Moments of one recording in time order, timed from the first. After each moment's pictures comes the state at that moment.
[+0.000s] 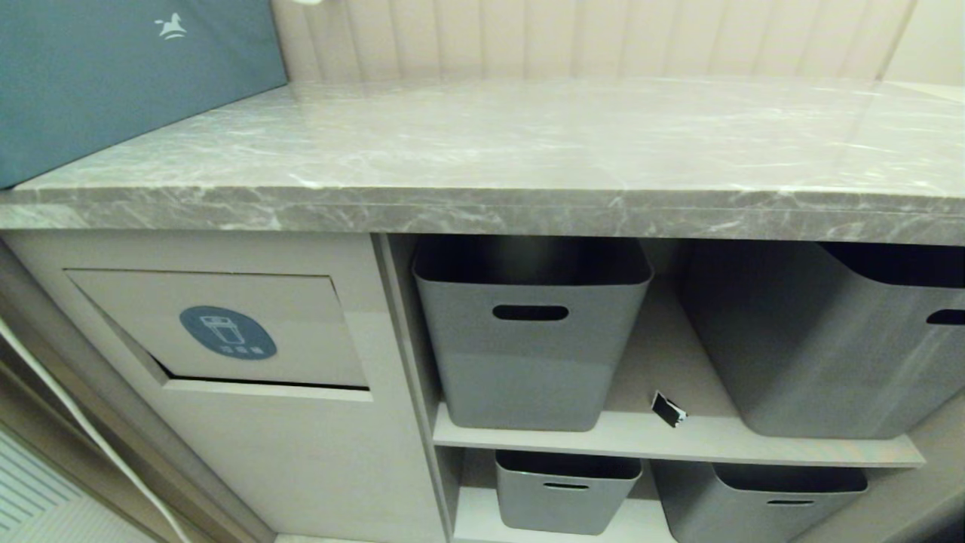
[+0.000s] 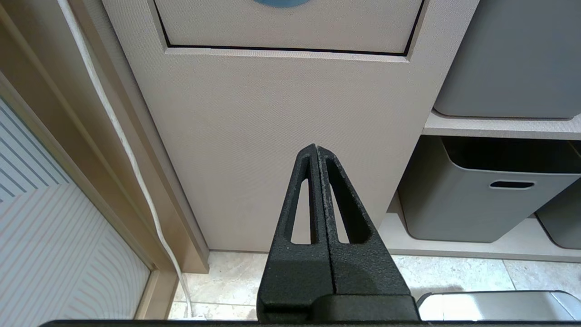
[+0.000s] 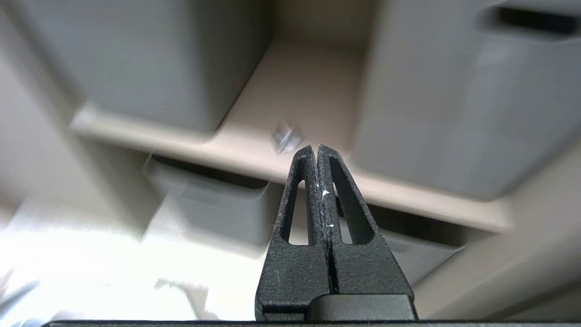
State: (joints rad) left arm 0.00 0.00 0.00 0.00 -0.02 0.00; right arm 0.00 0.31 -0.27 0.01 0.16 -0.09
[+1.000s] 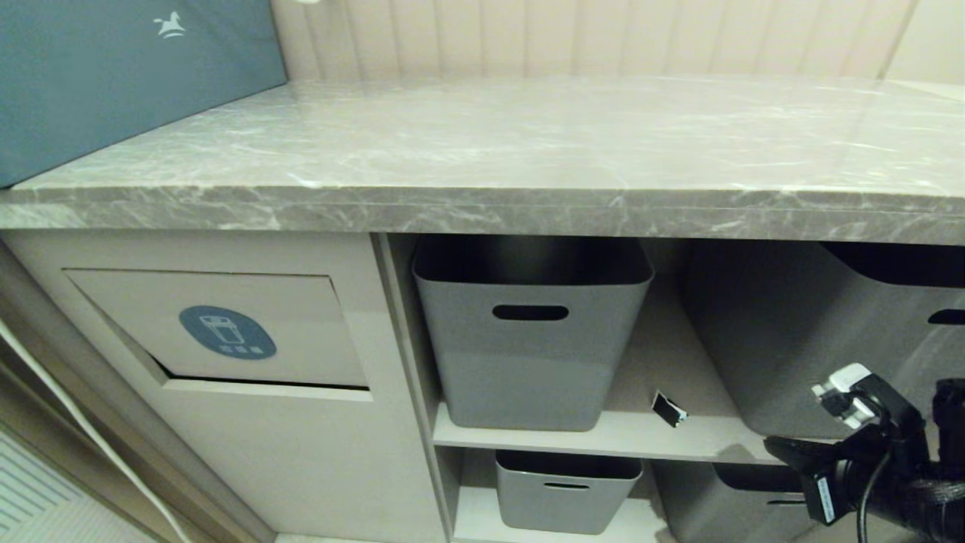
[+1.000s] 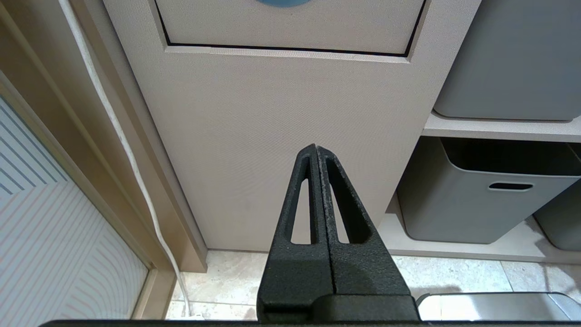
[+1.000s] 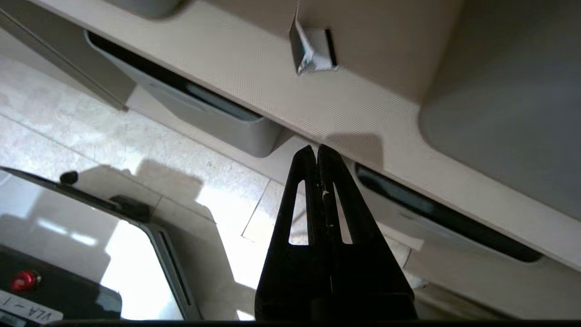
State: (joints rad) left arm 0.00 0.00 0.00 0.00 -0.02 -0.01; right arm 0.05 1.51 -0.21 -0.73 0.19 -0.26
